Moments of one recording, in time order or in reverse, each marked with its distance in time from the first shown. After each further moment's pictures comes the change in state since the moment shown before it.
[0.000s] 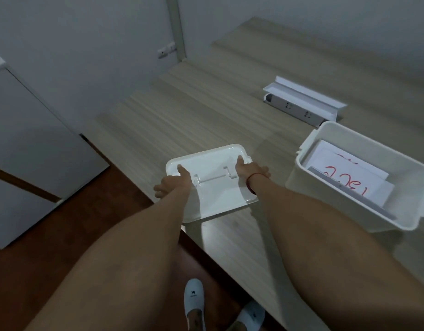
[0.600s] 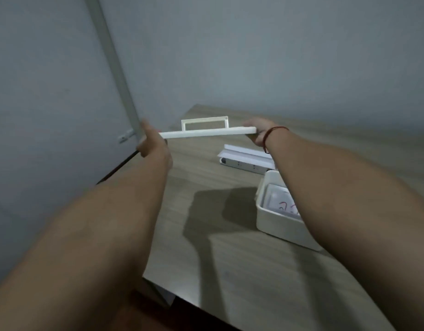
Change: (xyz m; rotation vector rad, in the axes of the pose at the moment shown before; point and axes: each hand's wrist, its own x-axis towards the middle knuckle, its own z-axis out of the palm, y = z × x) left_hand -0.107 0.213 -0.127 -1.111 -0.347 0.405; right_hand -0.065 -0.081 -0.269 1.192 0.038 -0.223
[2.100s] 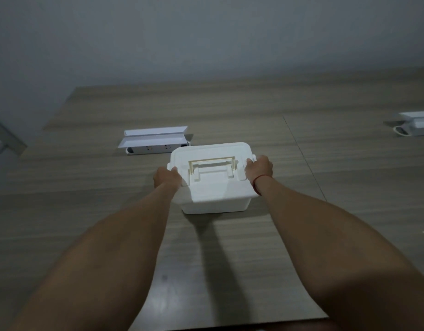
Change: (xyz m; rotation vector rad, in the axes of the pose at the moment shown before) left_hand -0.112 -0.247 0.075 1.313 -0.639 0.088; right_hand -0.026 0.155 -0.239 -0.513 0.761 0.067
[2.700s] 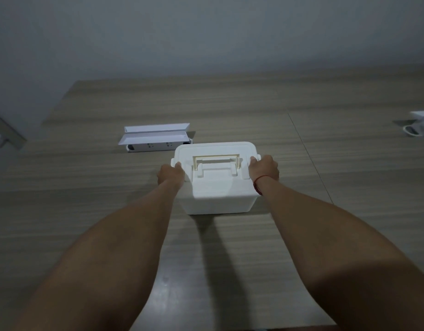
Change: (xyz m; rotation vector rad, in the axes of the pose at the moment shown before) left_hand 0.015 0.006 0.007 -0.025 -0.064 -0.008; right_hand 0.006 -0.005 0.006 -0.094 0.023 0.060
